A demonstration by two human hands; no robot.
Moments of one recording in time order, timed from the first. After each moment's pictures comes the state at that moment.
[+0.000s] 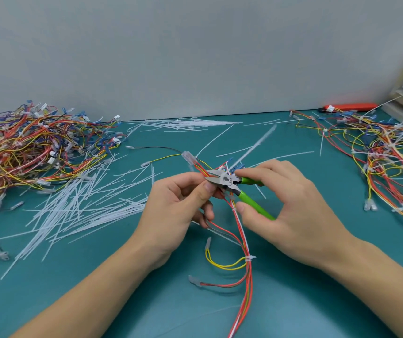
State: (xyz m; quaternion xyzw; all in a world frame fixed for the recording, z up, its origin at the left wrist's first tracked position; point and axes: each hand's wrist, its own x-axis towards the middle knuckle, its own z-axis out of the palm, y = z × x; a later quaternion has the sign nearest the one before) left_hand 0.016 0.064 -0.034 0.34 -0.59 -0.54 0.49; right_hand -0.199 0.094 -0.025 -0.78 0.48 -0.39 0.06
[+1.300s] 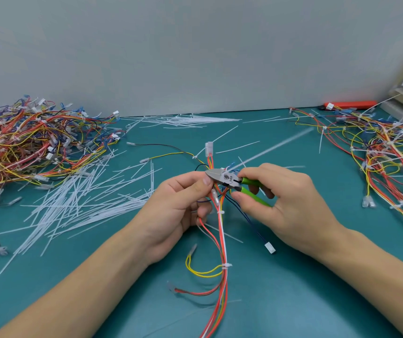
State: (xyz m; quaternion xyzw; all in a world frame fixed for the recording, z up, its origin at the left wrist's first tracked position) left_hand 0.020 0.061 -0.029 0.33 -0.51 -0.68 0.41; right_hand -0.201 0.078 -0.037 -0.79 0.44 -0.42 0.05
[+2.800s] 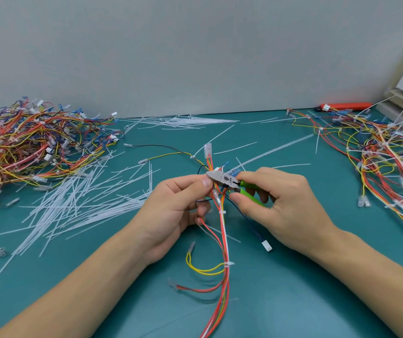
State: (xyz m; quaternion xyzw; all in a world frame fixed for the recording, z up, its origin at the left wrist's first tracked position) left_hand 0.020 0.062 -0.030 0.33 -0.52 -0.67 0.41; right_hand -0.201 0.079 -0.041 -0.78 0.46 -0.43 0.09
